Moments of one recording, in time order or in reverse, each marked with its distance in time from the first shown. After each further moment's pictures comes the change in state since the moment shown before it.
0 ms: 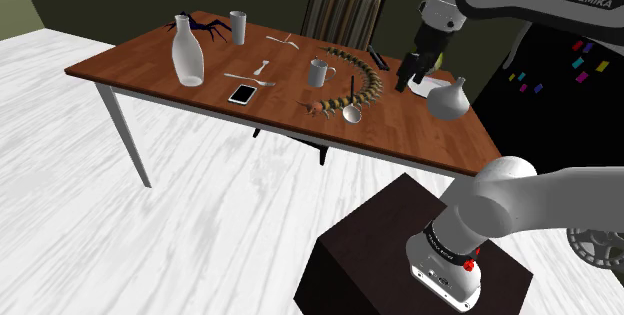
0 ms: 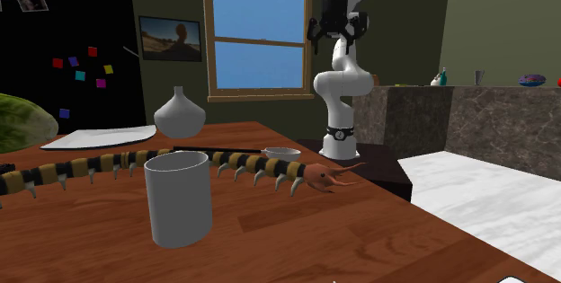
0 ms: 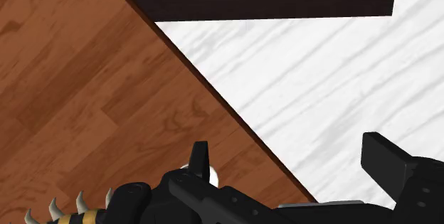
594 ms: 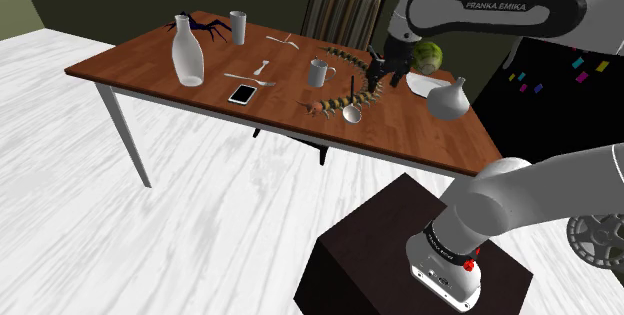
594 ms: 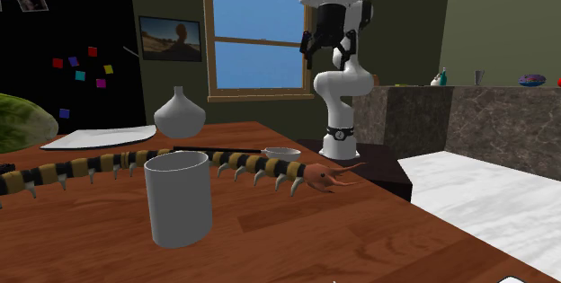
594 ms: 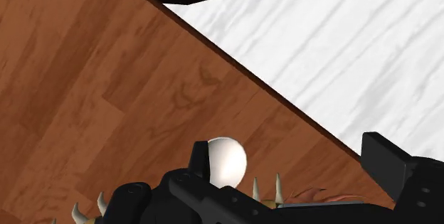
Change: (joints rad) arm -0.057 0.228 0.050 0.015 -0.017 0.221 0.197
